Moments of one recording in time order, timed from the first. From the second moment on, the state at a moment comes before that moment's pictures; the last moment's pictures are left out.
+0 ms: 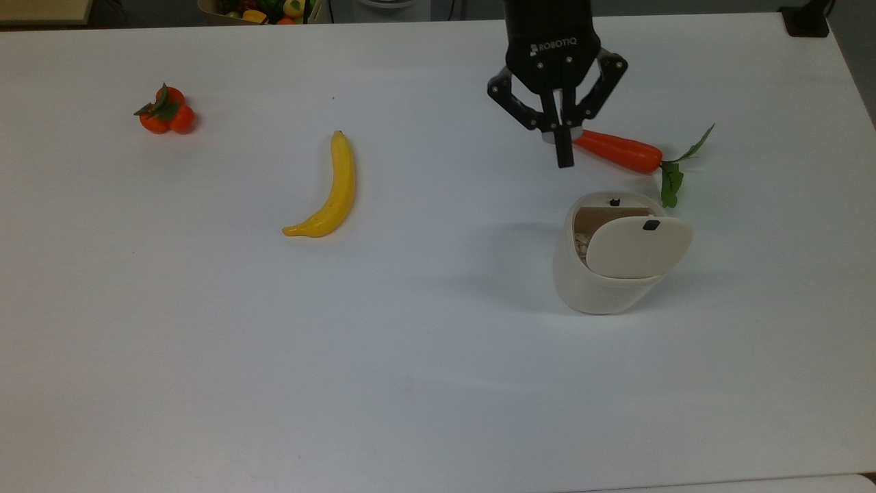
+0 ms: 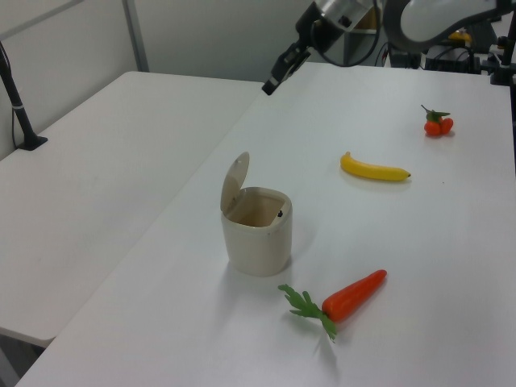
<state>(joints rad) 0.30 0.21 0.05 -1.62 0.02 2.57 0.29</state>
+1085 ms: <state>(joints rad) 0.34 0.42 0.09 -1.53 0.01 2.74 0.29</state>
